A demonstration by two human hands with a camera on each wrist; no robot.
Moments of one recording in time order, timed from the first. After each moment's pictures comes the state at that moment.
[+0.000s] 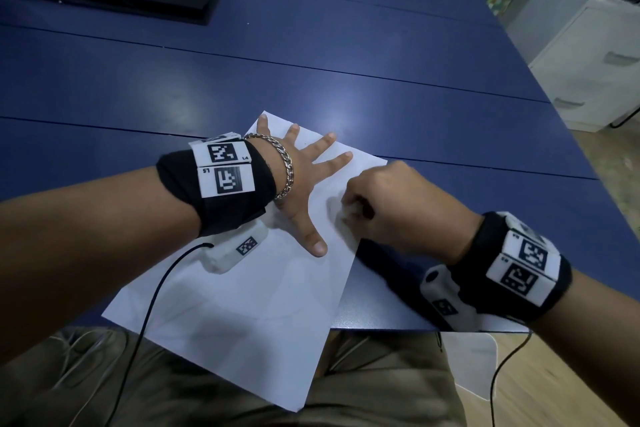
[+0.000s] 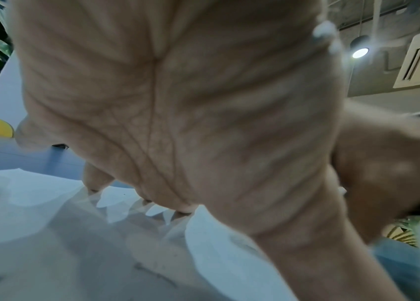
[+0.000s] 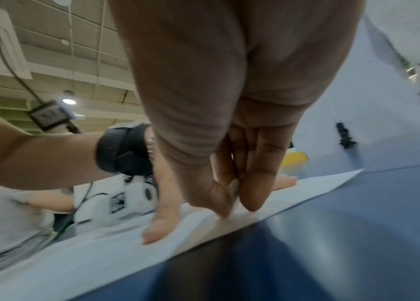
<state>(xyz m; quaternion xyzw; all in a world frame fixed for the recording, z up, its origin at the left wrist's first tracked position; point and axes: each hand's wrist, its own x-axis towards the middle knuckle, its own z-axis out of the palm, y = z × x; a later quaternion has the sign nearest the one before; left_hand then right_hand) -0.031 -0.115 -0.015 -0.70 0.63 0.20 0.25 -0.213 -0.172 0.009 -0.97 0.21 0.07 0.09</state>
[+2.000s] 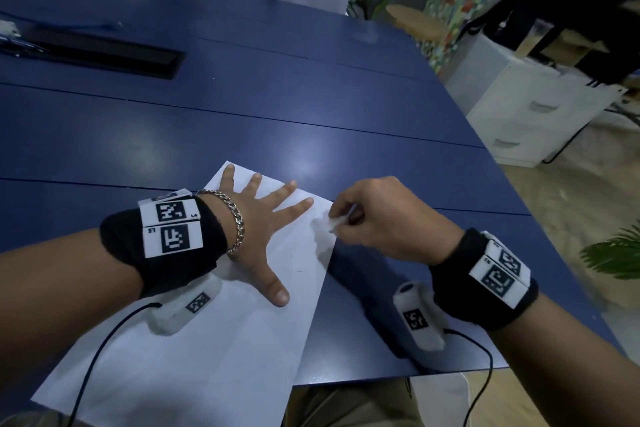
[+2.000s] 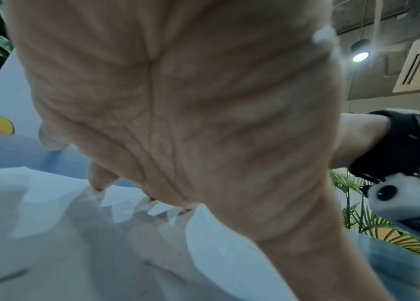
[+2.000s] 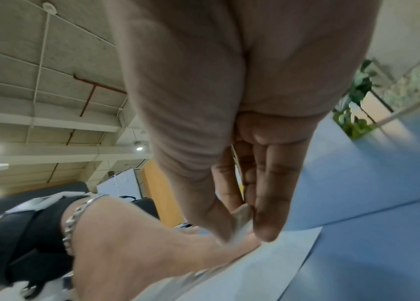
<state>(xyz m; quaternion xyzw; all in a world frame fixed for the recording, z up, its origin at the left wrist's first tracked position) -0.023 -0.112 -0.018 -0.70 0.65 0.20 0.23 -0.229 -0.220 0.028 -0.94 0.27 0.00 0.20</state>
